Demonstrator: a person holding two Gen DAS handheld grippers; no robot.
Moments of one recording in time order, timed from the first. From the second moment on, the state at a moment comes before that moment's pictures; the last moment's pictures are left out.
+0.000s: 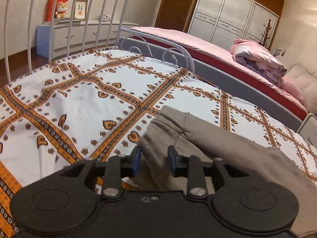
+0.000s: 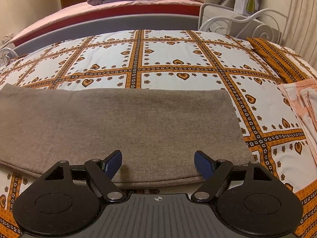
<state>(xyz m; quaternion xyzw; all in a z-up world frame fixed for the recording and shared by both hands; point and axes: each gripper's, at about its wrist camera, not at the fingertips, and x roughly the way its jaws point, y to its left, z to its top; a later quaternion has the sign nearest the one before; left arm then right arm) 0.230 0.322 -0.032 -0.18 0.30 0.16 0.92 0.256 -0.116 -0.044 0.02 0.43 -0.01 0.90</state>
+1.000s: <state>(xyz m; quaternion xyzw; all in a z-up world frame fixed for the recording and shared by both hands) 0.245 0.325 -0.057 -0.22 0.34 0.15 0.90 0.255 -0.116 -0.042 0.03 0.43 -0.01 0.90</state>
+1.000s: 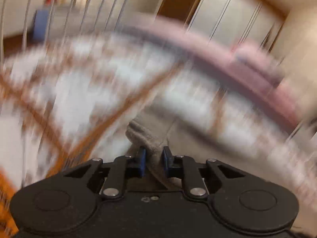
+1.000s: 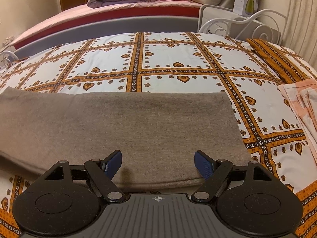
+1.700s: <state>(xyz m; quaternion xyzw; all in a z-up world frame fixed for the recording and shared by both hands) 0.230 0.331 -0.047 -0.29 0.33 0.15 0.89 0.231 -0.167 -0.033 0.14 0.41 0.00 0.90</state>
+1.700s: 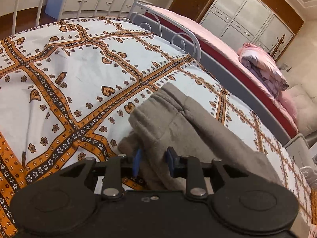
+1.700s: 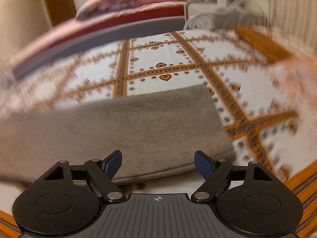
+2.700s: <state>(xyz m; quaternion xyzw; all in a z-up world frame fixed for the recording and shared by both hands) 0.221 0.338 -0.055 -0.29 0.34 0.16 0.88 0.218 -0.262 -0.033 0.36 0.35 -0.09 0.86</state>
